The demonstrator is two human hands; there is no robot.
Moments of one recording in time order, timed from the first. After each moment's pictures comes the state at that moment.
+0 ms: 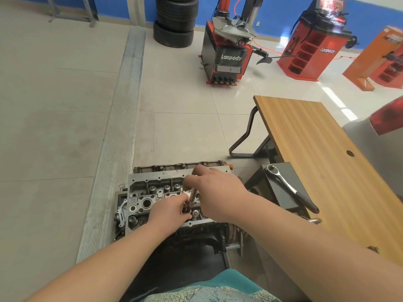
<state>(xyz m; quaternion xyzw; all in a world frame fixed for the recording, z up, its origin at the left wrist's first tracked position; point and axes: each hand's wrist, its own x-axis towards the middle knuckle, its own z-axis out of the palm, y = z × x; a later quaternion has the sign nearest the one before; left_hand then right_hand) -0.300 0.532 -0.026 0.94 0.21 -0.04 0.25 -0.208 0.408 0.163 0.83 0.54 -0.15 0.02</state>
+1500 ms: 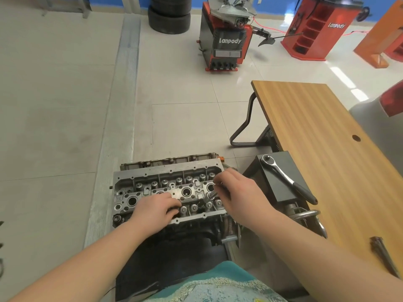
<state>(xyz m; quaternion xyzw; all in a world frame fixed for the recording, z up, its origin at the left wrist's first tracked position) -0.300 0.533 -0.013 0.97 0.13 -0.08 0.17 -0.155 0.311 0.111 0.84 0.49 -0.05 -0.24</state>
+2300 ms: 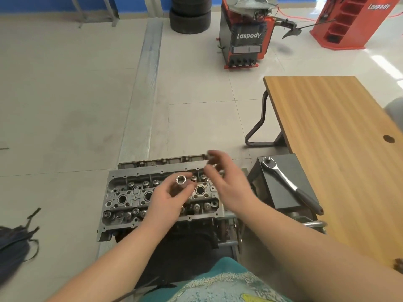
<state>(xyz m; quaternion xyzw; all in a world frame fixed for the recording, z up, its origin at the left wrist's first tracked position) -0.244 0.433 0.057 0.70 0.34 0.16 0.61 -0.093 0.305 0.085 0.78 0.36 -0.23 -0.46</state>
